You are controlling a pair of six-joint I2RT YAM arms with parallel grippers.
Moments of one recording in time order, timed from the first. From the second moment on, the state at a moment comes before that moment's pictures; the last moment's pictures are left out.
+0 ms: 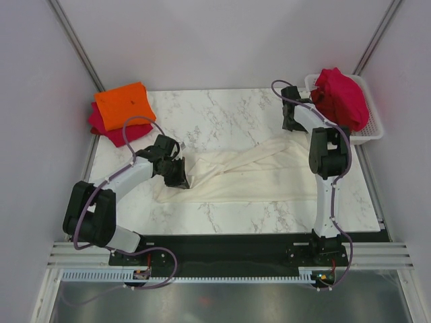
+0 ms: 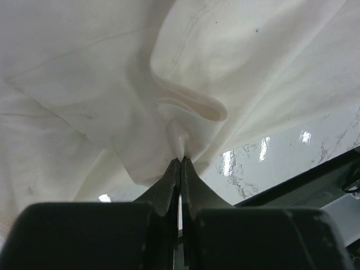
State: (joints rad) left arm -0.35 1.46 0.87 -0.57 0.30 -0.38; right arm 0.12 2.30 1.87 -0.67 0.56 0.34
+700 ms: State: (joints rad) left arm -0.35 1.48 0.87 -0.58 0.26 -0.38; right arm 0.11 2.28 1.82 -0.64 0.55 0.37
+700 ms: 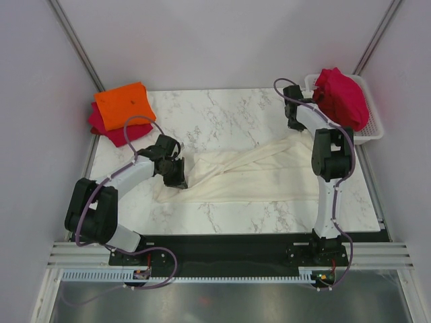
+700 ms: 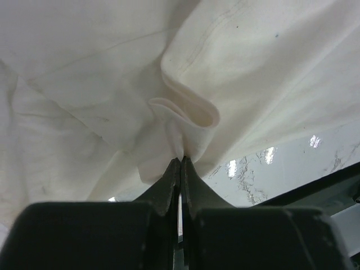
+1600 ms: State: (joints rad) left arm -0.35 1.30 0.96 -0.64 0.03 -0.37; right arm 0.00 1.37 1.03 -0.61 0.46 0.42
